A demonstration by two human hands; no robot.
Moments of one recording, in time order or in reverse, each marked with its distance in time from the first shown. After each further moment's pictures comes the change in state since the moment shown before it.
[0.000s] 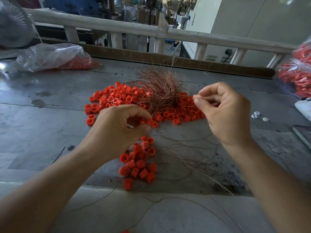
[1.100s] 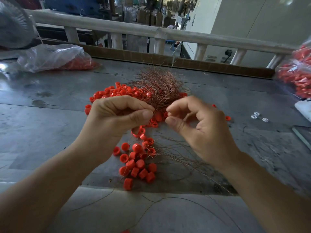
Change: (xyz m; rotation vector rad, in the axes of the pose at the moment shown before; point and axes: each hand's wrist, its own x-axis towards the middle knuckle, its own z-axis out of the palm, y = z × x) left_hand 0.001 0.005 -0.005 -0.856 -0.029 0.046; right_hand -0.023 -0.038 0.007 0.201 -0.366 -0.156
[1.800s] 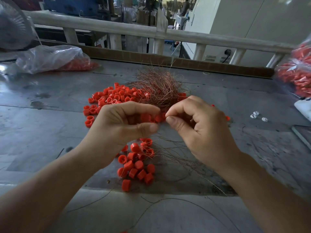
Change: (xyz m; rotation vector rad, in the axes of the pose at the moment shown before) left_hand -0.001 -0.005 0.005 0.074 -0.034 -0.118; right_hand 0.000 -0.003 -0.002 -0.206 0.039 -0.055
